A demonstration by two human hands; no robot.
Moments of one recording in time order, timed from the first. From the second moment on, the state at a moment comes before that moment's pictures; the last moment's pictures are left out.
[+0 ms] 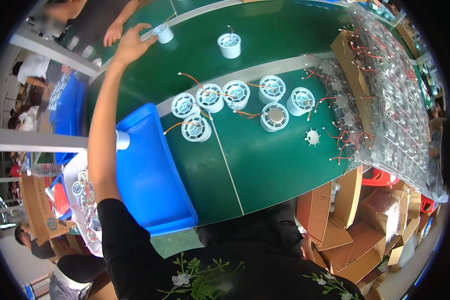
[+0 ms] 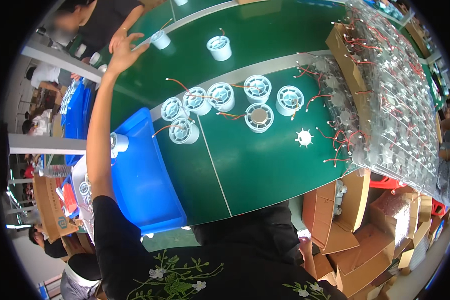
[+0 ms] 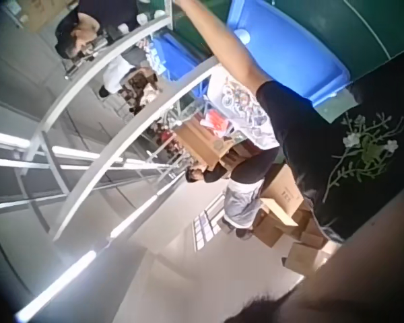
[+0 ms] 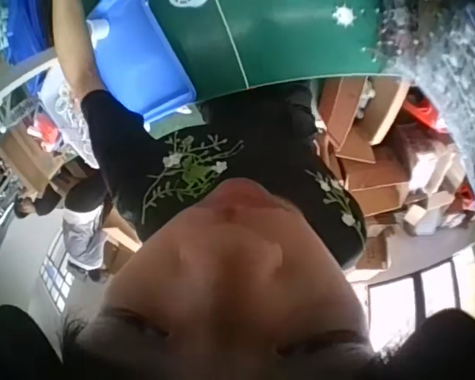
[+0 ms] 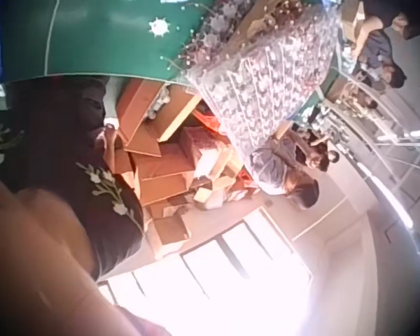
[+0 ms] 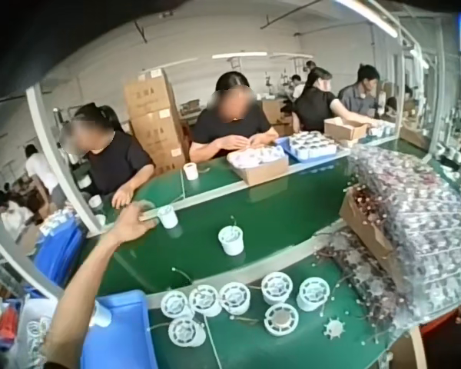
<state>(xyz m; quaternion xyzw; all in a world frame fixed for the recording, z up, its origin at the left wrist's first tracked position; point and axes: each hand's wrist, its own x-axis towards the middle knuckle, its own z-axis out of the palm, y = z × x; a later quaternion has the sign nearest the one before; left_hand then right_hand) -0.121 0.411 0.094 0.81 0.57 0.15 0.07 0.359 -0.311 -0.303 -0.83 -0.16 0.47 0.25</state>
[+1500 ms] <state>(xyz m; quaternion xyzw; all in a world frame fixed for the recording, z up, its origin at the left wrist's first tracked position) -0.002 0.018 0.044 0.69 0.54 0.42 0.25 0.515 0.260 0.126 -0.69 -0.70 -0.13 0.12</state>
